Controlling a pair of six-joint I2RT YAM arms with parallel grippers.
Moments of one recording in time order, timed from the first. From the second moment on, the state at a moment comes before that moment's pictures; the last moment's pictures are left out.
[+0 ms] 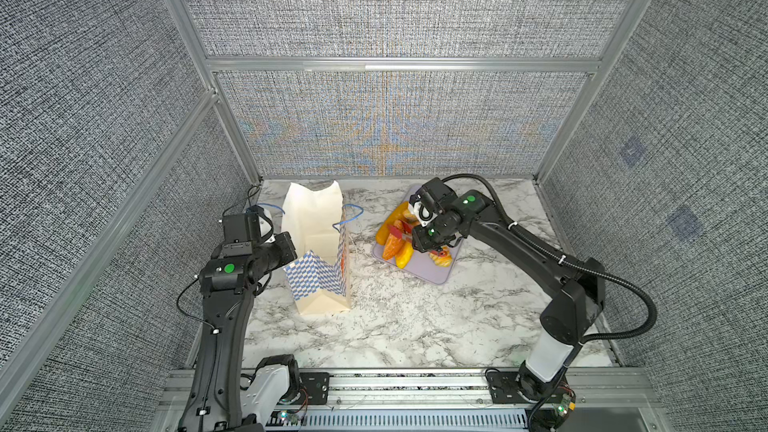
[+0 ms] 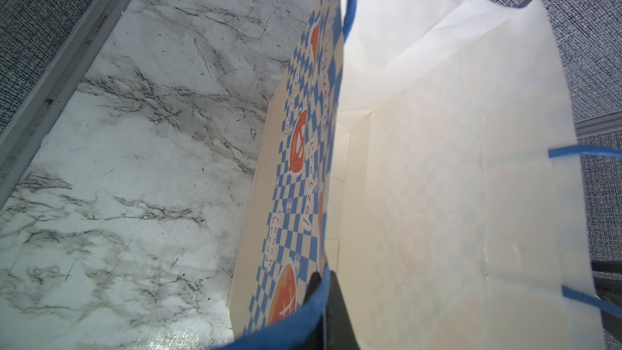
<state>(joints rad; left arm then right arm) 0.07 0.97 1.11 -0.95 0.24 -0.34 0.67 1.75 1.70 -1.10 -0.06 0.23</state>
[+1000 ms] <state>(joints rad) 0.07 0.97 1.12 -0.96 0.24 -0.34 0.67 1.63 1.68 -1.10 -0.04 0.26</state>
